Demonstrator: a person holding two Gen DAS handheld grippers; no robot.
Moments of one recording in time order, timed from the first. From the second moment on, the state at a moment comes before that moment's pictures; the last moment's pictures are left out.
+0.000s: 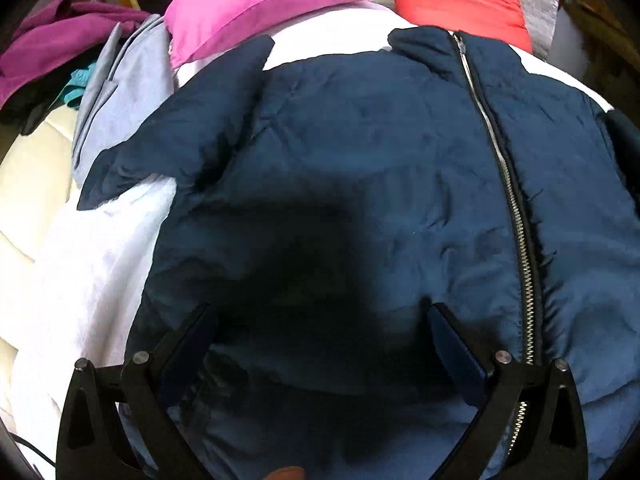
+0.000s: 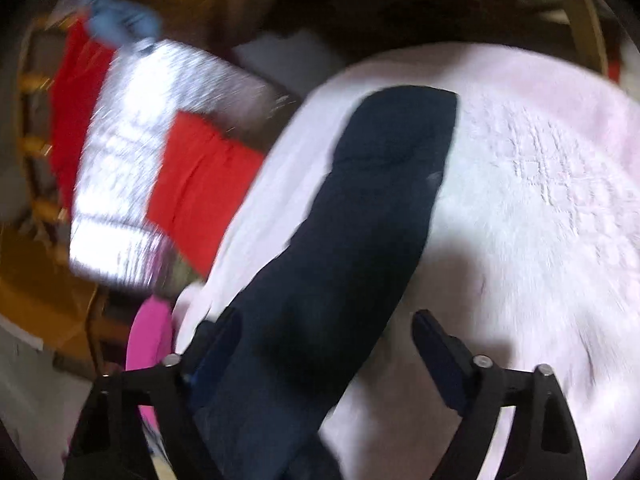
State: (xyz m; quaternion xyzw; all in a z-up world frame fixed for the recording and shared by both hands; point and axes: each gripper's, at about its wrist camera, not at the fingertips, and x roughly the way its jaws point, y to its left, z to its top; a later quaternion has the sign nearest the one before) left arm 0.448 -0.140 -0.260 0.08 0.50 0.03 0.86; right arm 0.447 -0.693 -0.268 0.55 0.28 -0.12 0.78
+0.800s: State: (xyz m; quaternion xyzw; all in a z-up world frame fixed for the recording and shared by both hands) left arm 0.436 -0.047 -0.186 -0.03 0.34 0.08 0.94; right arm 0.514 -0.429 -0.148 0.36 0.25 0.09 0.89
